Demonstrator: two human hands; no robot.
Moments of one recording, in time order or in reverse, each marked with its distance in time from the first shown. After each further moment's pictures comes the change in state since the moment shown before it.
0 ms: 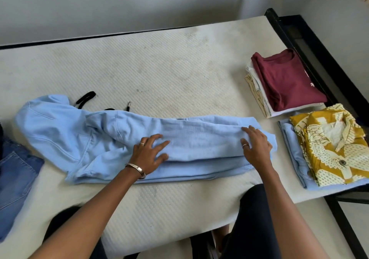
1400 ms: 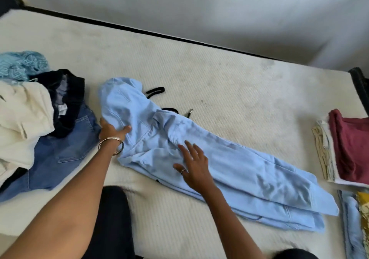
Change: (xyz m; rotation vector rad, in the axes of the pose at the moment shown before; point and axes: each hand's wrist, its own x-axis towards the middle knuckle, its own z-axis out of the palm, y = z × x) left_hand -0.088 -0.223 -0.057 -0.716 0.391 -1.338; right_hand -0.068 -0.252 0.158 -0.115 -0.310 -0.780
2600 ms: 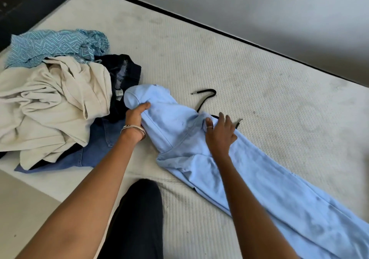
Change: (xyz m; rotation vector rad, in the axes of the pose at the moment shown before) left_hand 0.021 -0.010 -0.069 -1.200 -0.106 -0.177; right_hand 0.149 -0.081 0.017 0.191 0.134 0.415
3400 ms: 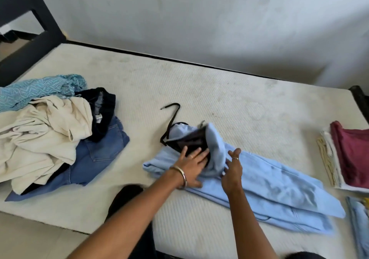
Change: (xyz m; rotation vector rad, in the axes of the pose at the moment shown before) left_hand -0.192 -0.125 0.079 2.020 -1.090 1.011; right_hand -0.108 0.129 -0.101 1.302 0.046 0.586
